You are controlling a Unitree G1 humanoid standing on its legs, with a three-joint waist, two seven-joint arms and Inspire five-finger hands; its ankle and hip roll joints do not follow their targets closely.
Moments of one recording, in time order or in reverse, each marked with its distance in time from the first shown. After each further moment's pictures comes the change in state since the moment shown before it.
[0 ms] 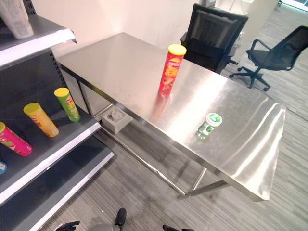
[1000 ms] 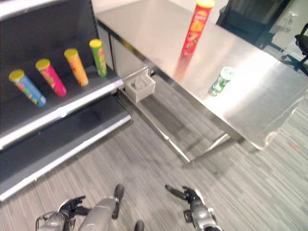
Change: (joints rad) left arm -0.051 0.005 -0.014 -0.090 -0.072 0.002 -0.023; right arm -0.102 -0.082 0.031 -0.148 0.080 -0.014 -0.026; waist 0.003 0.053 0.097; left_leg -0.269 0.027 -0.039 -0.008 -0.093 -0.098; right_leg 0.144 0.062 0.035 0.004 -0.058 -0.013
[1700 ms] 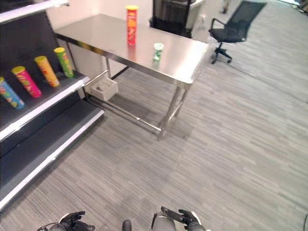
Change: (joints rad) left arm 0.011 -0.011 -0.026 0.087 0.072 0.006 0.004; right arm 0.081 0.052 -0.051 -0.025 -0.045 0.001 0.034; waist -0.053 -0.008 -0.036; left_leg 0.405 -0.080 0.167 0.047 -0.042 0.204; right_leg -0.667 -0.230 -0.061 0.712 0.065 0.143
